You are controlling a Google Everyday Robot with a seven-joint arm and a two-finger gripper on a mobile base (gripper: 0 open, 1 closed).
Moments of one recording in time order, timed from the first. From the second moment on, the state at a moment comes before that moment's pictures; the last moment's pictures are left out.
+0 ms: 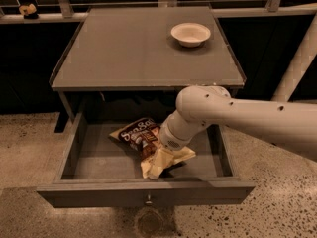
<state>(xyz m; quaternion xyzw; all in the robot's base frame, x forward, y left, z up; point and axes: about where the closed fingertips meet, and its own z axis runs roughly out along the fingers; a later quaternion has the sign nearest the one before) 0.522 -0.017 0.653 -0.59 0.77 0.13 0.19</state>
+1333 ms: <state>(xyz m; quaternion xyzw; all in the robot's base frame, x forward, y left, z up) 0.526 0.001 0.612 -0.61 0.76 0.13 0.17</state>
